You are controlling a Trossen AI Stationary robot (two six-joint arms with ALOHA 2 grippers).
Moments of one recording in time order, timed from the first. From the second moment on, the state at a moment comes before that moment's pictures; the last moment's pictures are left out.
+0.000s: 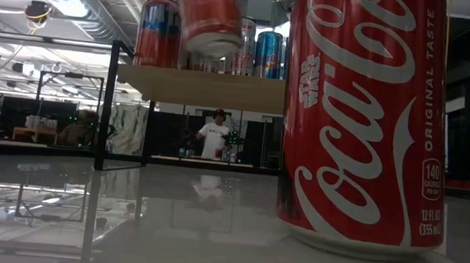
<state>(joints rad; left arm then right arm) -0.20 1.79 1.89 -1.30 -0.10 -0.36 -0.11 1.28 1.58 -1.52 0.01 0.07</state>
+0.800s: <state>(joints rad) 0.09 1.79 1.93 -1.38 -0.06 -0.19 -0.11 1.28 1.58 -1.52 0.02 0.07</state>
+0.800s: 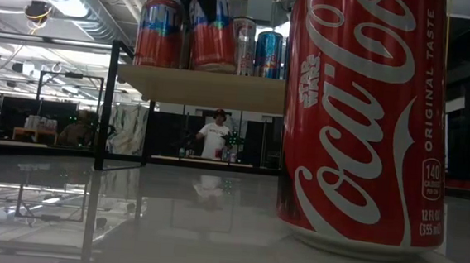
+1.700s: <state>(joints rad) 0.09 1.79 1.94 -1.43 -0.07 -0.18 -0.11 1.28 1.58 -1.52 0.02 0.07</state>
